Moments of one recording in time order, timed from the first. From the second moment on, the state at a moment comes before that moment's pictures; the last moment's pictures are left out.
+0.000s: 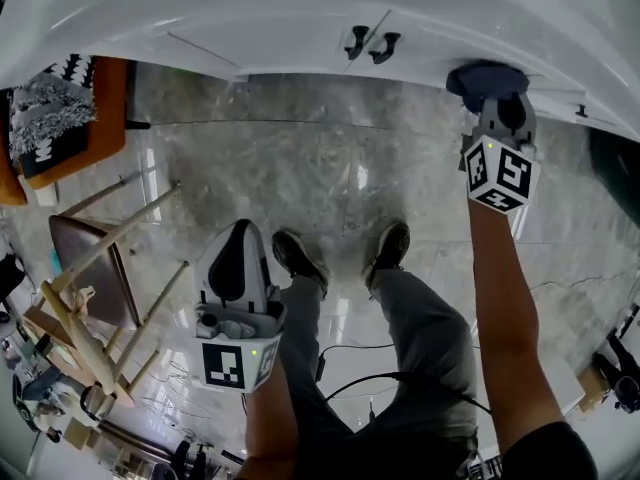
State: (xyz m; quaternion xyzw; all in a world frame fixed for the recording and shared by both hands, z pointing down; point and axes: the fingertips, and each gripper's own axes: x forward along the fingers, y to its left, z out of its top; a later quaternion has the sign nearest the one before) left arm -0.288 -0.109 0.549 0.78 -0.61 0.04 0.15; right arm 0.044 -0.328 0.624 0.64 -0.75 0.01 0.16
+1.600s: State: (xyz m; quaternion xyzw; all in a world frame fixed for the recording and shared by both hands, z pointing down) left arm -0.337 -0.114 0.543 0.75 -0.64 0.02 0.15; right arm -0.184 -0.267 0.524 0.46 -0.85 -0.22 0.11
